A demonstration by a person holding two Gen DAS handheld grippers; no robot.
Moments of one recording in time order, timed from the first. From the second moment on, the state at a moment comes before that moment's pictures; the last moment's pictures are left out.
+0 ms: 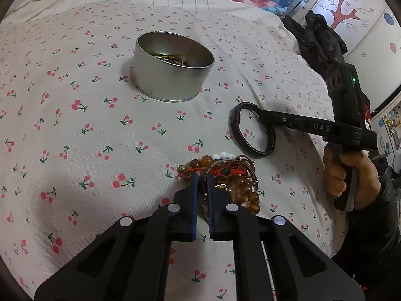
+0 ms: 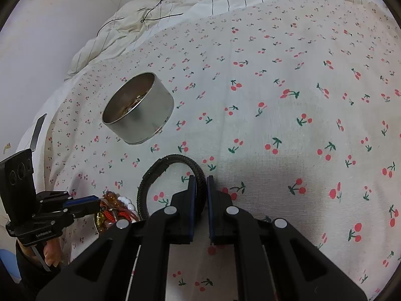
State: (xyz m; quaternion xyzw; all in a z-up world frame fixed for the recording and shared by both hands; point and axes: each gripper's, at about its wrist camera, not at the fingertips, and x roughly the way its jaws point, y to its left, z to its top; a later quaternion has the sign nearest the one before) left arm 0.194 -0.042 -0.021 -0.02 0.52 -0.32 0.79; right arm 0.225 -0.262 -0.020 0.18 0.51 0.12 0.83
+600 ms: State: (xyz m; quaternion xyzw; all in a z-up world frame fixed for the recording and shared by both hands) left arm 0.199 -0.025 0.013 -0.11 0.48 -0.37 0.78; right arm 0.228 -0.254 -0.027 0.17 0.52 0.12 0.83
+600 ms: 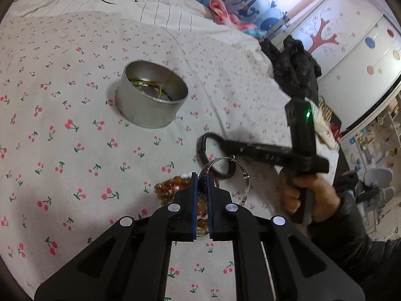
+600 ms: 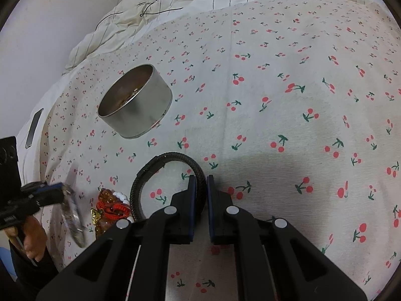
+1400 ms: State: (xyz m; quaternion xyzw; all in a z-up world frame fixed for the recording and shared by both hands) left arm 0.301 -0.044 0.040 -0.08 0.46 -0.26 0.84; right arm 0.234 -0.284 0.027 0.24 0.40 0.12 0.87
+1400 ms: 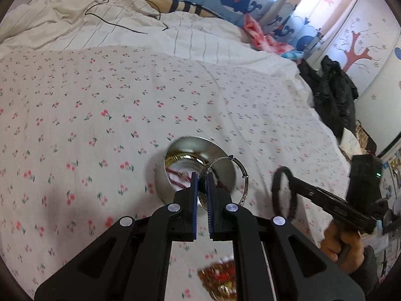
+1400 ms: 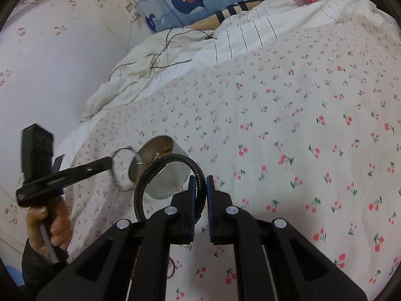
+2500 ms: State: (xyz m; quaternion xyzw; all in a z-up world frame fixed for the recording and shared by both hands) left arm 0.249 0.009 0.017 -0.07 0.45 -0.16 0.88; right arm 0.292 -0.197 0.039 0.11 0.38 0.11 0.91
